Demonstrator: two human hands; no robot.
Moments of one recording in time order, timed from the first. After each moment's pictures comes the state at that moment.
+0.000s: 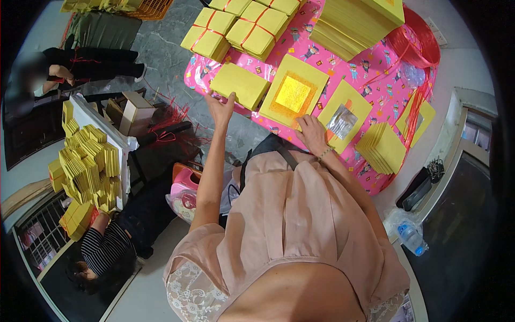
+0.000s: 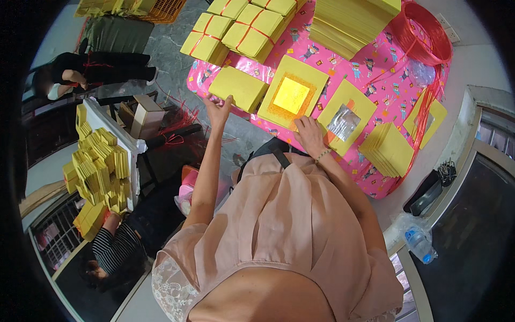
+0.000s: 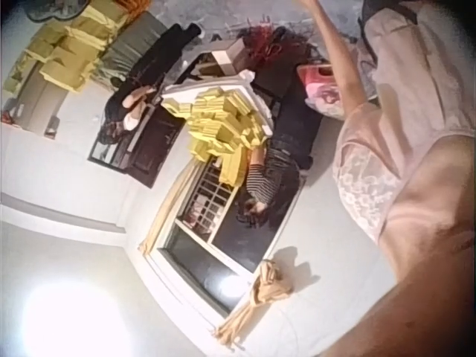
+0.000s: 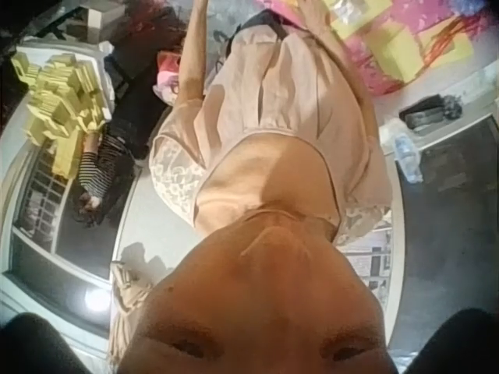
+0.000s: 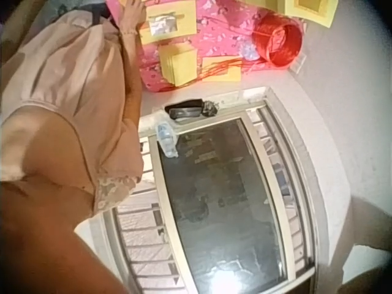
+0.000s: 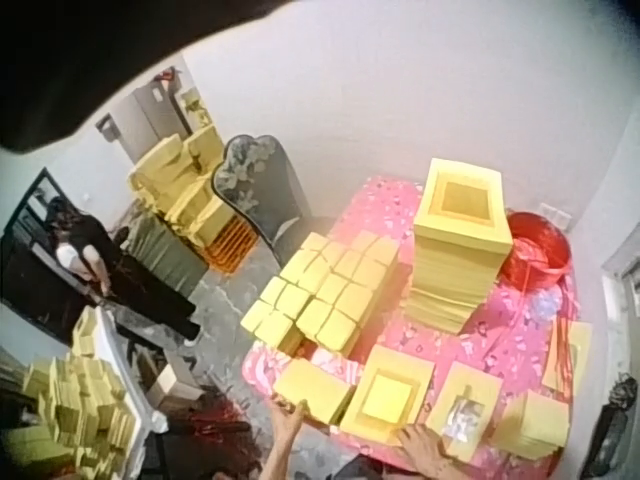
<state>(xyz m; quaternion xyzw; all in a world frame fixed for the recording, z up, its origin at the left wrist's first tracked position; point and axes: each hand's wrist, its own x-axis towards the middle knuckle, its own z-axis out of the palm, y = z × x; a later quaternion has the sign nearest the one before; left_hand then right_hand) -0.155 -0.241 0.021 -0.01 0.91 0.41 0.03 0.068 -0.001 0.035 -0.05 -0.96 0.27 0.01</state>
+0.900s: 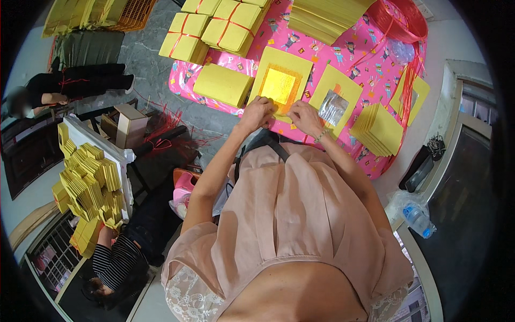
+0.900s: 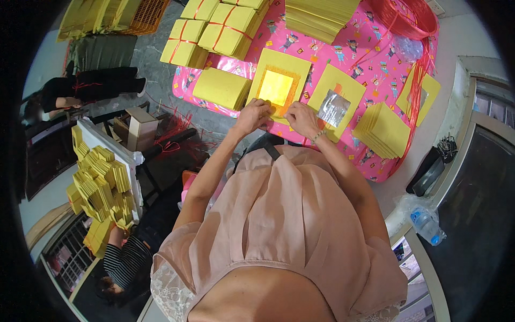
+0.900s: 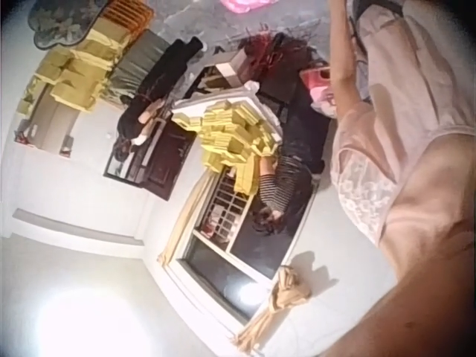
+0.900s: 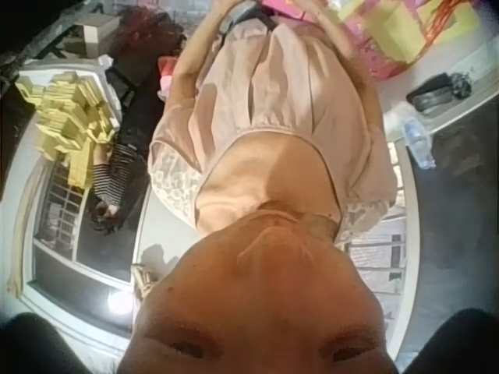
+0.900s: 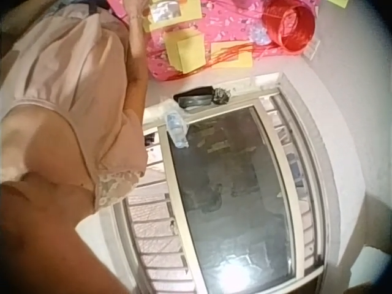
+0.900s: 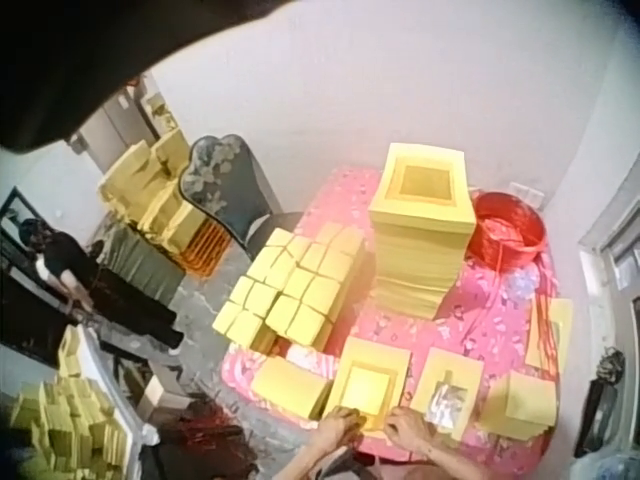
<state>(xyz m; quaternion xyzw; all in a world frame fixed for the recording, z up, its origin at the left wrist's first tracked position) -0.090 -0.155 0.035 0.52 0.78 0.25 0.24 0.057 0.022 0.026 -0.14 -0.89 0.43 -0.02</state>
